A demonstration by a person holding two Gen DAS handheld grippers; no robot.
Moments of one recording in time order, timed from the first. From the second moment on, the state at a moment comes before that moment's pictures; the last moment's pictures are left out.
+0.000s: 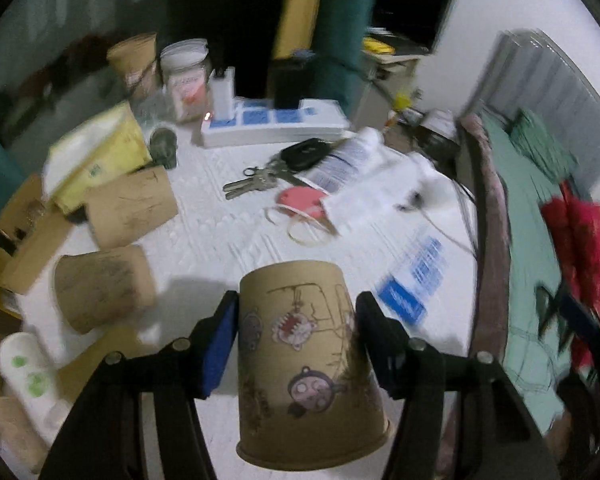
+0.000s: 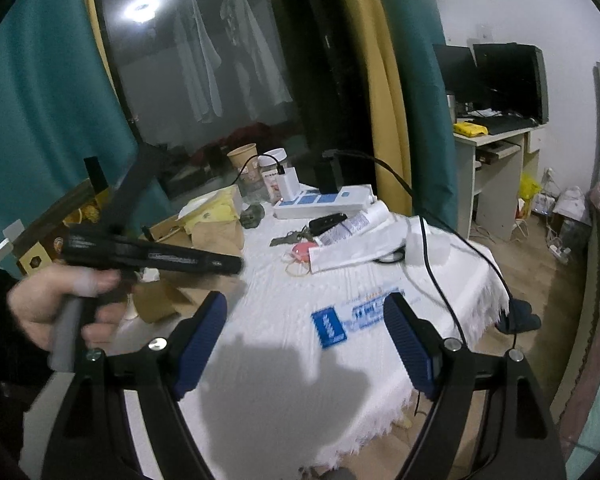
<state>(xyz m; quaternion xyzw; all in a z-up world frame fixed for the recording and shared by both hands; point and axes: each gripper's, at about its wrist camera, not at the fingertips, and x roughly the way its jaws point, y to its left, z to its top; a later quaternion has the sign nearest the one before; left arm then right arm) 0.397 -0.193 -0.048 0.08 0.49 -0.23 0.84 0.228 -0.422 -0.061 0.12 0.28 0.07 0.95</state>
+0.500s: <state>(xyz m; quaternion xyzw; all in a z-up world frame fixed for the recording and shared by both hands) 0.187 -0.100 -0.069 0.28 0.51 -0.32 0.74 0.119 -0.332 -0.144 0.11 0.37 0.11 0.92</state>
